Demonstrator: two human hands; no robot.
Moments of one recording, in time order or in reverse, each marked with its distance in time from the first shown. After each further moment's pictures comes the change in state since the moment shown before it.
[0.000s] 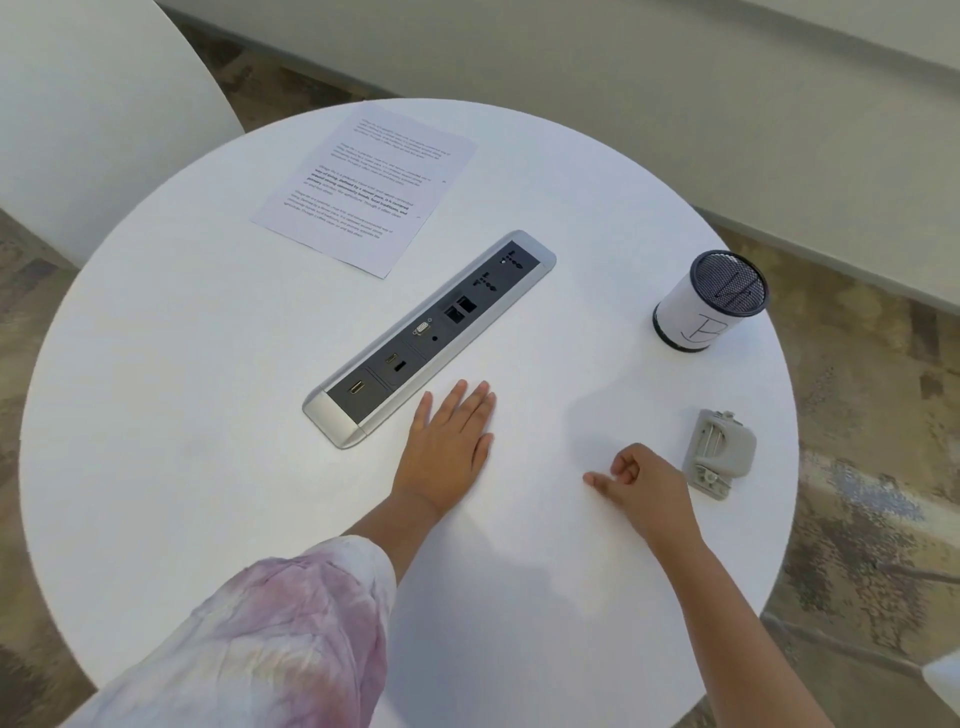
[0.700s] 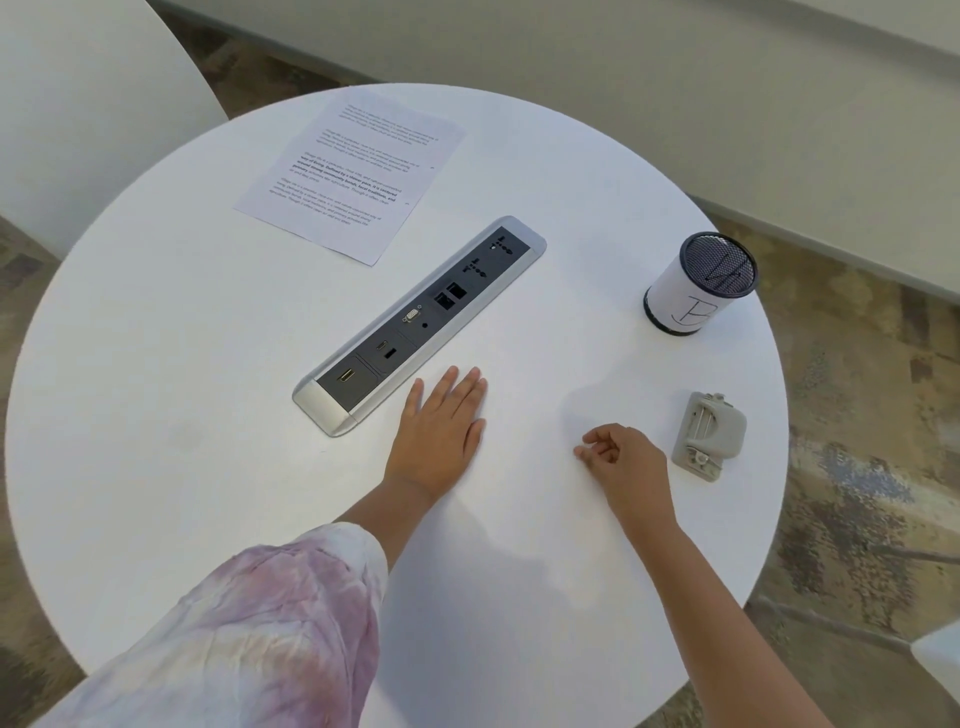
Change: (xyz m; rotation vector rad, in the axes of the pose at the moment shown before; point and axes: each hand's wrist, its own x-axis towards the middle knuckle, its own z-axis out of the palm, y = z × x) left_hand 0.000 -0.001 0.000 -0.001 0.009 -0.009; right_hand -0.004 -0.012 0.012 0.053 0.075 -0.119
